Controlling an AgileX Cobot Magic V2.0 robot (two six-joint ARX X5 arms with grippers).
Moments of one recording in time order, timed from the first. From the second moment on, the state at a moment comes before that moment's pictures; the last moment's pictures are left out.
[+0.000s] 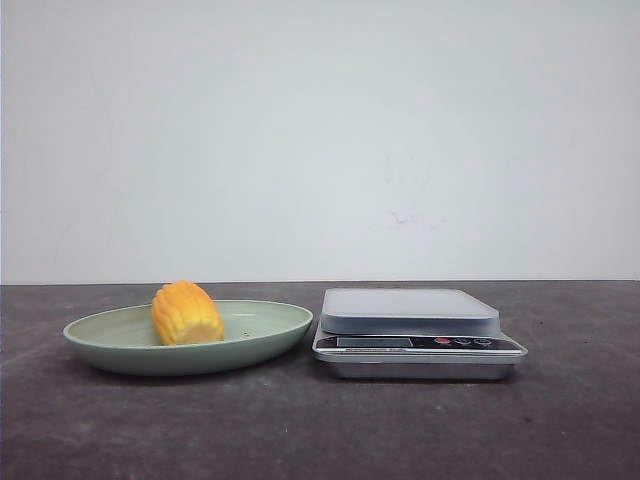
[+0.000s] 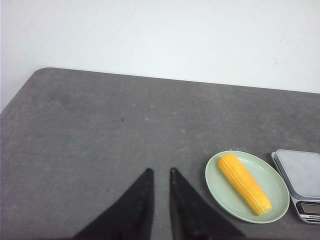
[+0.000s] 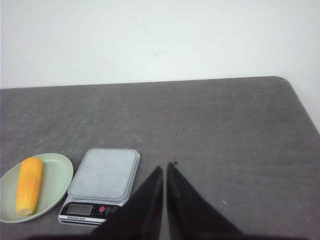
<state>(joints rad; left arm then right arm) -0.76 0.39 1.45 -1.42 -0.66 -0.36 0.22 0.48 1.38 -1.18 0.05 0.19</state>
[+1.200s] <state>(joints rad) -0.09 0.34 1.18 -1.26 -0.62 -0.36 0.22 0.48 1.38 -1.16 0.05 0.19</state>
